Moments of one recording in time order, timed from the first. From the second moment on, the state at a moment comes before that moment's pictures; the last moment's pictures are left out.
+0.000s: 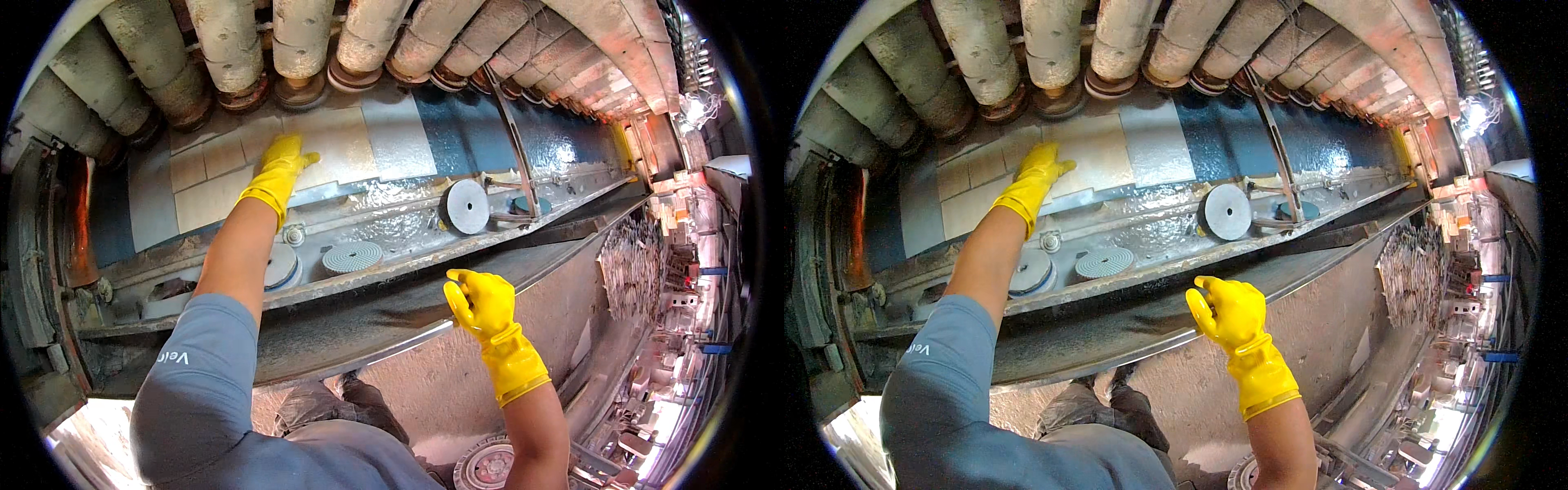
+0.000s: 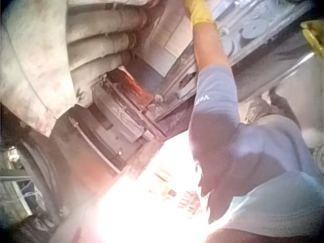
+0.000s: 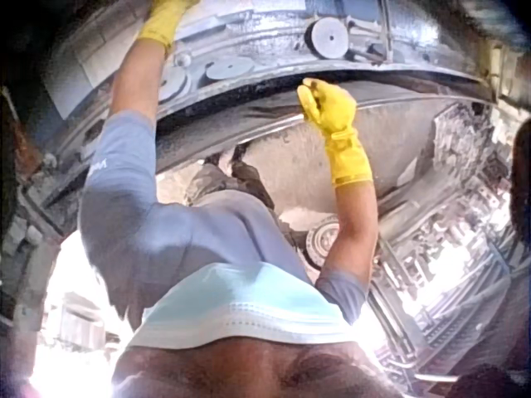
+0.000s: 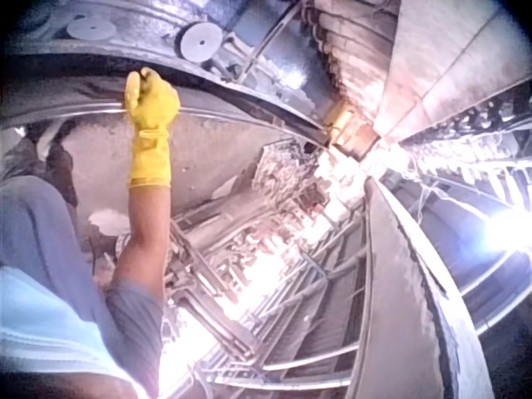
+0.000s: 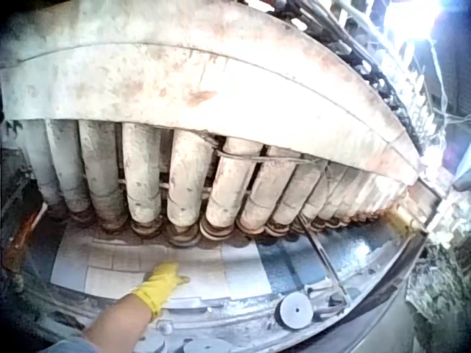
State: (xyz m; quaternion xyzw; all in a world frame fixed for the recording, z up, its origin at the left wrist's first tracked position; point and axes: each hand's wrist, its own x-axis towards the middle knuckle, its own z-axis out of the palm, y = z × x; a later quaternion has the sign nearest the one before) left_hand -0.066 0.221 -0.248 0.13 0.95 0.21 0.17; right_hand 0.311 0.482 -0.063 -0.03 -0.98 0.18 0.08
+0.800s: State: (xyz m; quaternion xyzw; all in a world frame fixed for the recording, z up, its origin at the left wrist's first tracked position) left_hand 0.015 -0.168 -0.253 -0.12 0.98 0.03 0.17; right_hand 0.303 0.451 -0.040 -0.14 -0.96 0.26 0.01
